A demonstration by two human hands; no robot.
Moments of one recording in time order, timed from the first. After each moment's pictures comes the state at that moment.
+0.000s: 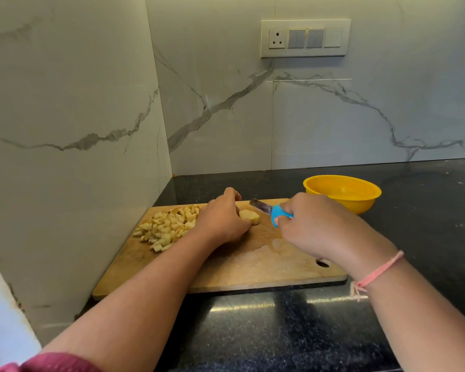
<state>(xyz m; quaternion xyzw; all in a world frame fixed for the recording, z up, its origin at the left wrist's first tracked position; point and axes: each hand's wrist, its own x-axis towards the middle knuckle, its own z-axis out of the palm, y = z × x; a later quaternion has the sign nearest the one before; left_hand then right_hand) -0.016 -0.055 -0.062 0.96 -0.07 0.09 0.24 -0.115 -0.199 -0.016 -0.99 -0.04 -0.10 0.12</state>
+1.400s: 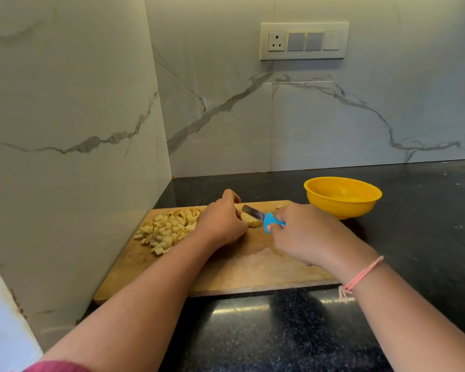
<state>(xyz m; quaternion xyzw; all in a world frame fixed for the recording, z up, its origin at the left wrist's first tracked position) -0.011 -0.050 -0.062 0.96 -0.07 0.07 0.27 -0.101 -0.191 -0.030 -0.99 -0.05 -0.08 0.14</state>
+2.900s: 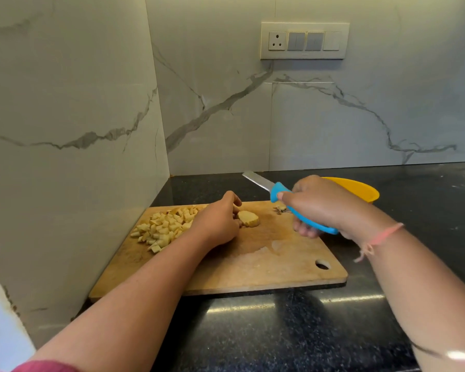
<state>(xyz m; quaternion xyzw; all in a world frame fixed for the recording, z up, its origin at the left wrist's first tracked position) -0.013 -0.044 -0.064 0.96 -0.12 0.07 0.23 -0.088 -0.210 0.000 -0.93 -0.01 -0.02 0.36</state>
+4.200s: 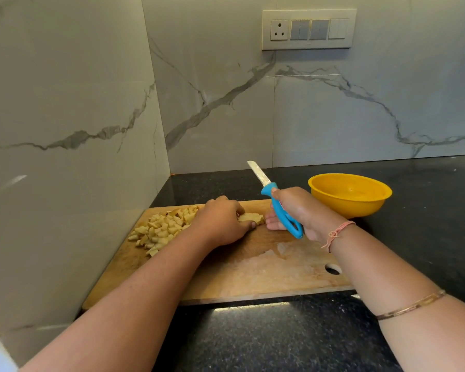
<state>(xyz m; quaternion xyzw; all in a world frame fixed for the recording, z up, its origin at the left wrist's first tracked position) -0.007 -0.046 -0.058 0.99 -0.11 0.06 0.11 -0.014 -0.195 -0.042 -0.76 0.10 0.06 0.64</state>
